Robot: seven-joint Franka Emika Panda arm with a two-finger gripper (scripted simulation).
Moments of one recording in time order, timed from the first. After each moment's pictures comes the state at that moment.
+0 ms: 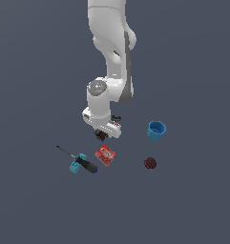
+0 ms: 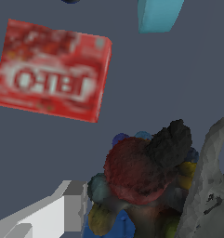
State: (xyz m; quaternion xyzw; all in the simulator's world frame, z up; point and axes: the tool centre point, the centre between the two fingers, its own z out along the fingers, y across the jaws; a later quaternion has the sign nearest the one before) arm -0.064 -0.061 0.058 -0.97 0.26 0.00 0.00
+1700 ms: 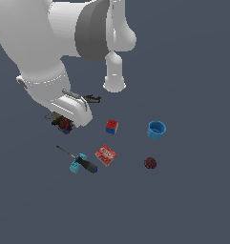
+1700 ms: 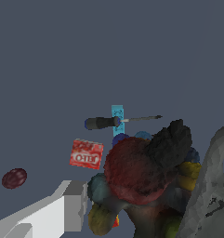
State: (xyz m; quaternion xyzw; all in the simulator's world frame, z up) arm 0.047 -0.153 0.302 -0.96 0.26 0.00 0.00
